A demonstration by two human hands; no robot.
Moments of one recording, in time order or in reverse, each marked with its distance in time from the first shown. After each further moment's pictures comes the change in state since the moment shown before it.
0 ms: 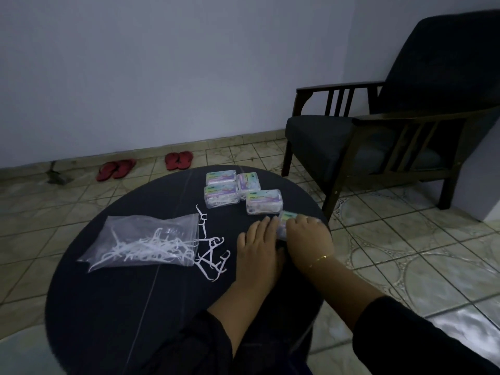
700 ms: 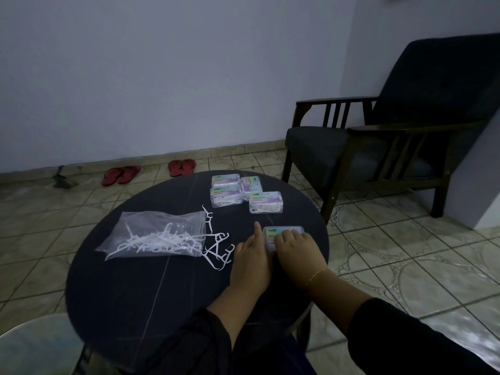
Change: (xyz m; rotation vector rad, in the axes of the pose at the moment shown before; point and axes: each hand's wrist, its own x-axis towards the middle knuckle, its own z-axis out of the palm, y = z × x) left_hand -0.030 -0.004 -0.015 -0.299 -0.118 -0.203; right_hand -0.037 -0.016 0.012 -0.058 0.072 -0.245
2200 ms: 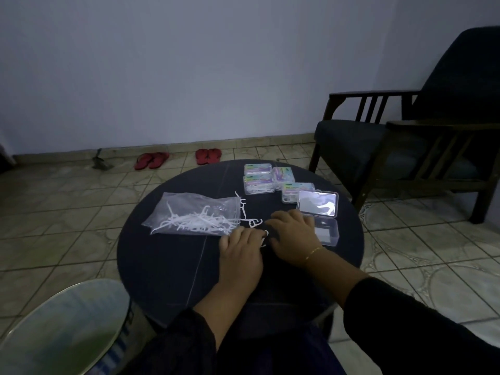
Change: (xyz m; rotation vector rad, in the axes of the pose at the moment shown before) left_hand -0.040 -0.062 -0.046 0.296 0.351 0.130; right_hand 0.035 -0.053 -0.009 0.357 0.041 -0.015
